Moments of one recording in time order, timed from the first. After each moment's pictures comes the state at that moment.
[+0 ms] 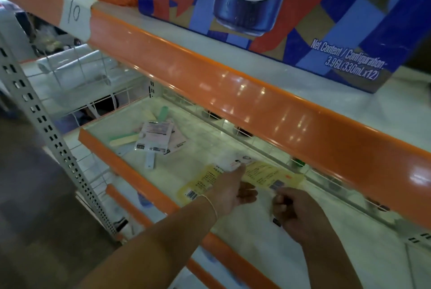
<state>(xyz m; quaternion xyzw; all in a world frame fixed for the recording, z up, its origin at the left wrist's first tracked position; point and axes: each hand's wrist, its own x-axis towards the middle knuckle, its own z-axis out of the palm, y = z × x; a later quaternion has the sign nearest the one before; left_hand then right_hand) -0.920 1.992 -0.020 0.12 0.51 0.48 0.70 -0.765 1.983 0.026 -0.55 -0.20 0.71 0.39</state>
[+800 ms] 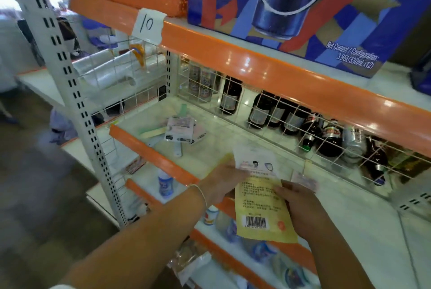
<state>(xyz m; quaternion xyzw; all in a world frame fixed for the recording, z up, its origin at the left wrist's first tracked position) -0.983 1.911 -0.005 0.35 0.55 0.43 0.63 -0.794 1.906 0.012 -0.59 -0.38 0.61 0.37</state>
